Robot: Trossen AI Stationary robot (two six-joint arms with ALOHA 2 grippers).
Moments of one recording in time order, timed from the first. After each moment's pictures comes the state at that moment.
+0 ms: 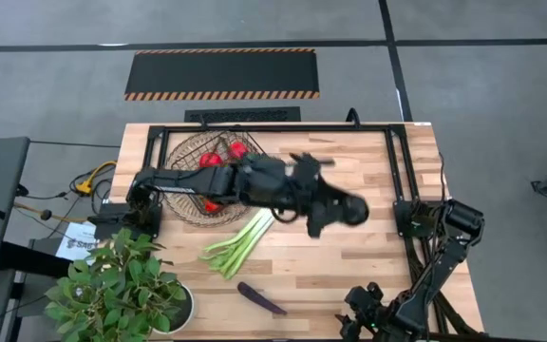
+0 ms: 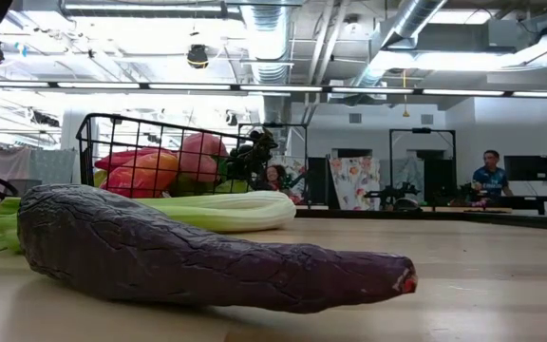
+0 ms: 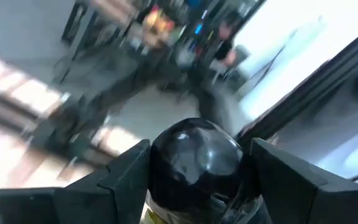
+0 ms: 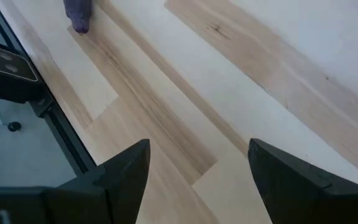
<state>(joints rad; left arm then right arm) -0.20 2.03 2.32 -0.44 -0.10 -0.67 1.06 1.92 1.24 -0.68 0.63 1.81</state>
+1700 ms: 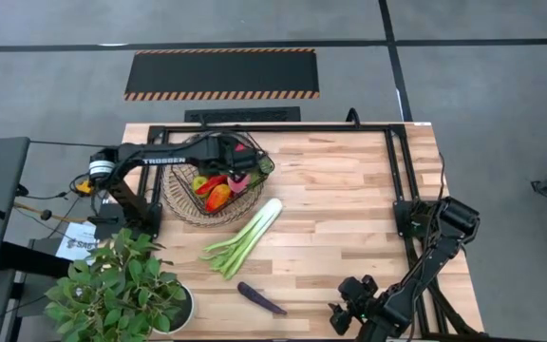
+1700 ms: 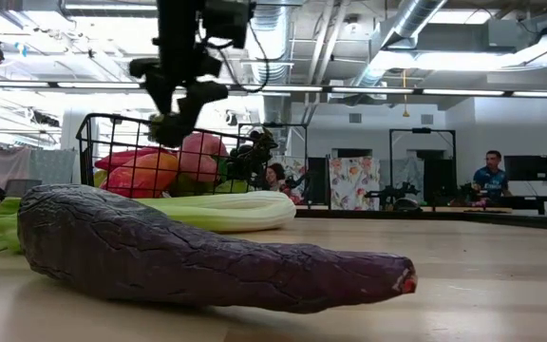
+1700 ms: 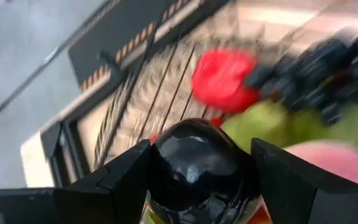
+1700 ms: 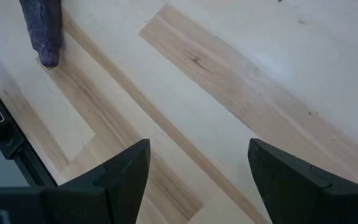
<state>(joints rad) 0.21 1.67 1.47 -1.26 -0.65 -0.74 0.97 1.92 1.24 -0.71 0.60 1.78</state>
